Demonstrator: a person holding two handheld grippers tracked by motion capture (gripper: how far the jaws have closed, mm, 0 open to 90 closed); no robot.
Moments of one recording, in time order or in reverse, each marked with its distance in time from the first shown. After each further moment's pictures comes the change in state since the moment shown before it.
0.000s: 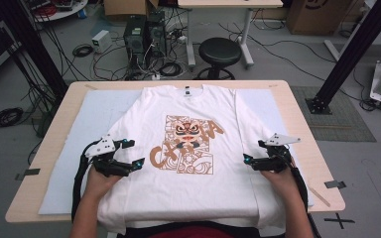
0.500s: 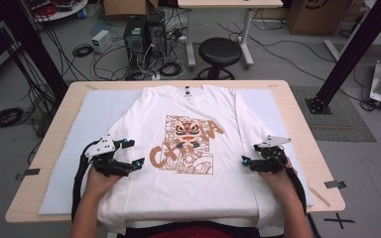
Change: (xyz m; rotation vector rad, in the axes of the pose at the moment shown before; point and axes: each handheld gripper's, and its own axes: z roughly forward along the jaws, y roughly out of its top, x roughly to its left) left arm 0.000 0.000 0.000 -0.001 0.003 -0.001; right arm 0.006 -0.002 0.010 0.104 -0.034 -0.045
